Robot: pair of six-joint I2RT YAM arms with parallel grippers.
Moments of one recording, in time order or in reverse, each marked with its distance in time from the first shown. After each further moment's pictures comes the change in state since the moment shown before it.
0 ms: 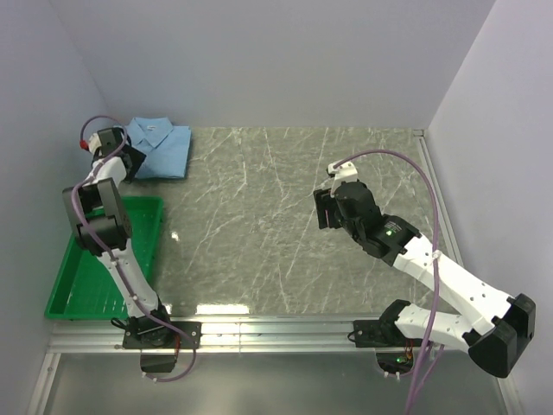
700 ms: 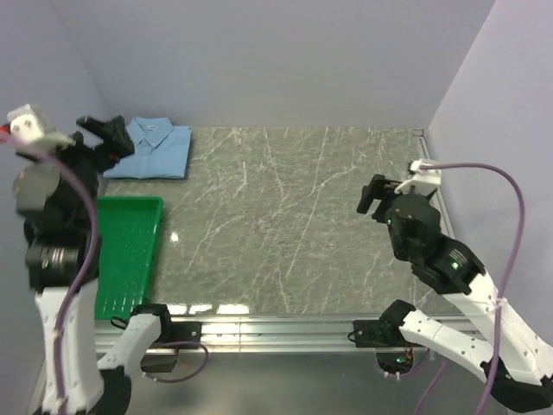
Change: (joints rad) left arm -0.248 -1.172 -0.029 -0.220 -0.040 0.418; right arm -0.004 -0.284 0.132 -0.175 0.368 0.207
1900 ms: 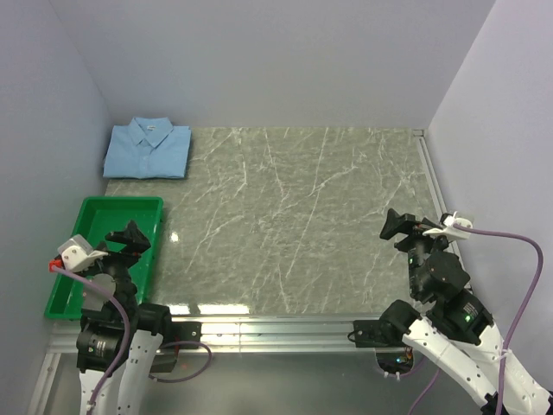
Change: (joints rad) left arm -0.201 -0.877 -0.896 -0.094 -0.442 -0.097; right arm -0.002 -0.504 -0.415 0.207 0.134 -0.128
